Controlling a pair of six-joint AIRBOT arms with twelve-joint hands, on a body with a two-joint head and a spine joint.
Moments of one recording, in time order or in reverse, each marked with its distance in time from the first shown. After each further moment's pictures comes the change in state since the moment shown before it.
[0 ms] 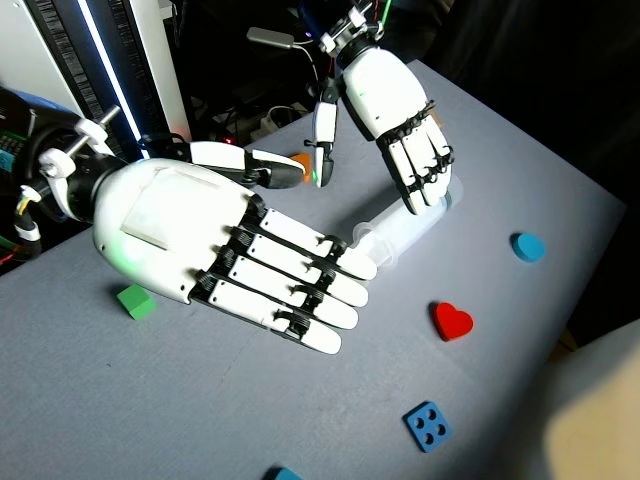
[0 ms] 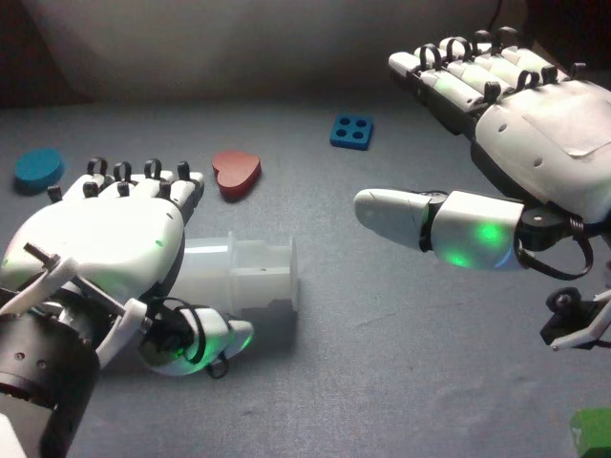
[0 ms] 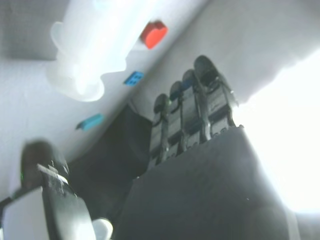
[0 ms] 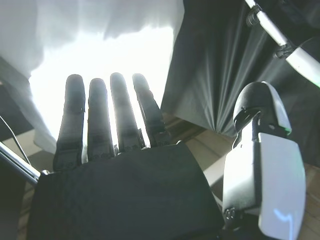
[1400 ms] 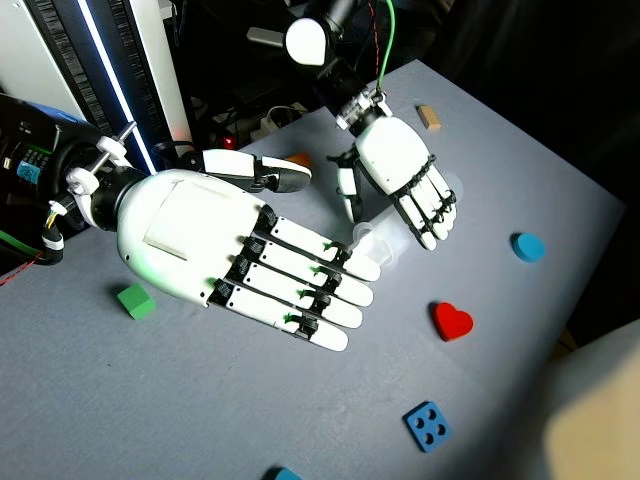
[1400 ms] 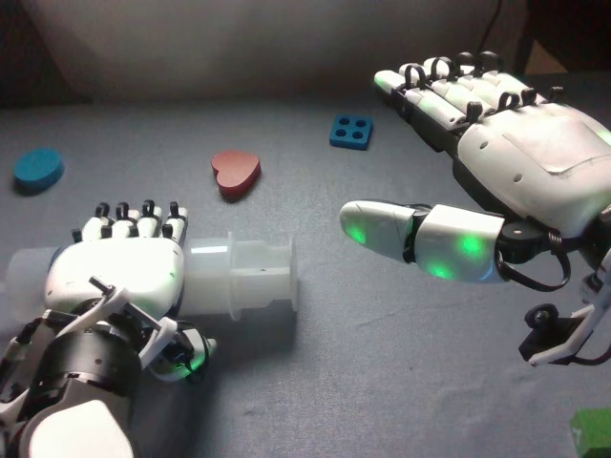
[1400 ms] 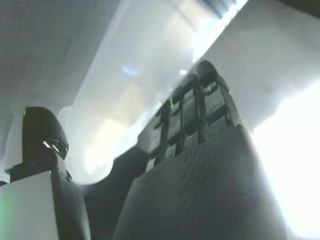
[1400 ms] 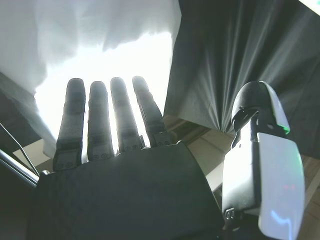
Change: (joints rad) left arm 0.156 -0.240 0.303 0.013 0.038 -0.076; right arm -0.023 -0.050 0.024 0.003 0.012 0.044
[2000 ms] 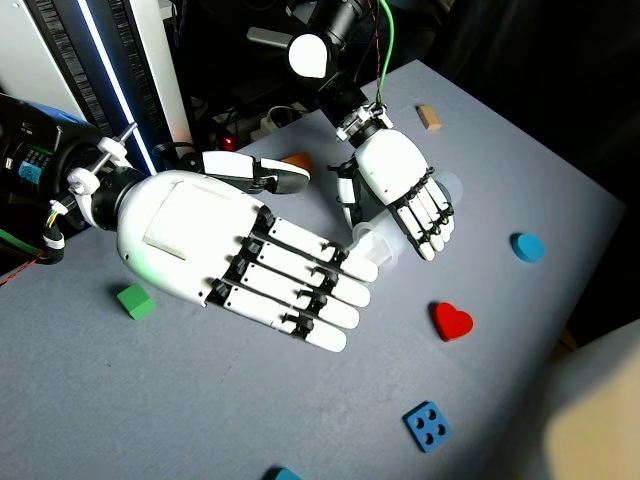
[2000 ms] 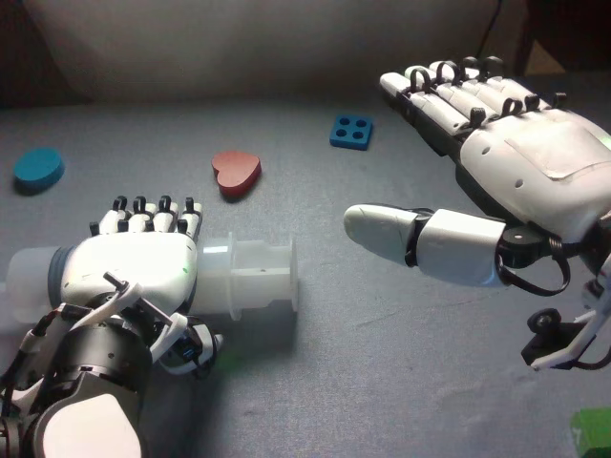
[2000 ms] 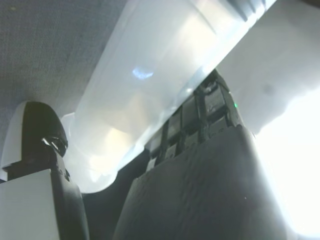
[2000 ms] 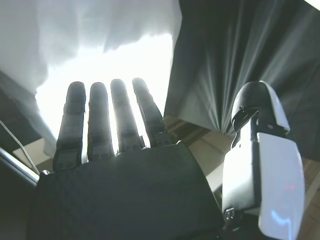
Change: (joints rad) left arm 0.011 -0.021 0.039 0.049 -0.034 -0.022; right arm -0.010 -0.006 -0.001 0.027 0.016 -0.016
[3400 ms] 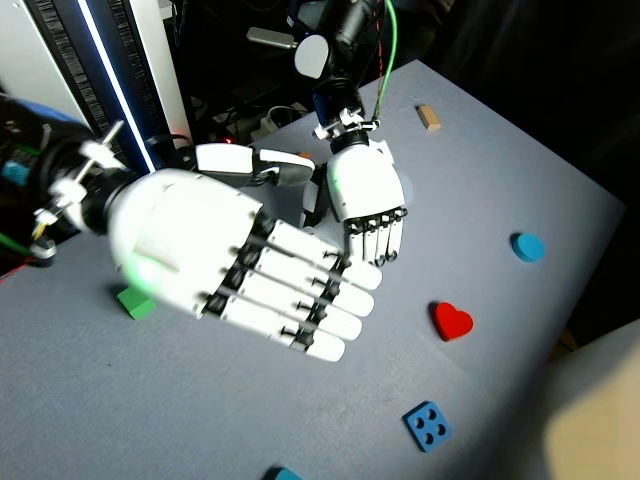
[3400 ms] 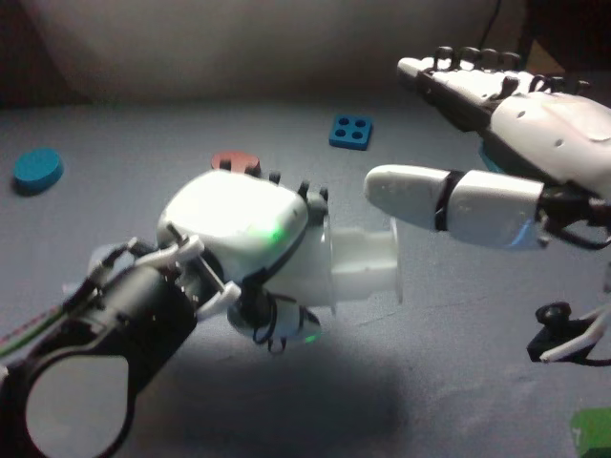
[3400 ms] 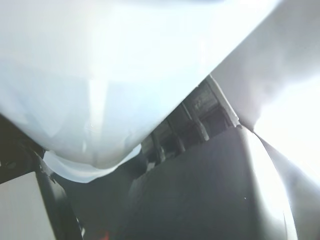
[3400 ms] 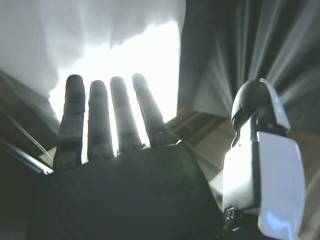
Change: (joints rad) left arm -0.097 0.045 0.054 0.509 -0.417 -0.230; right arm 0.056 0.106 0.000 -0.021 -0.174 0.296
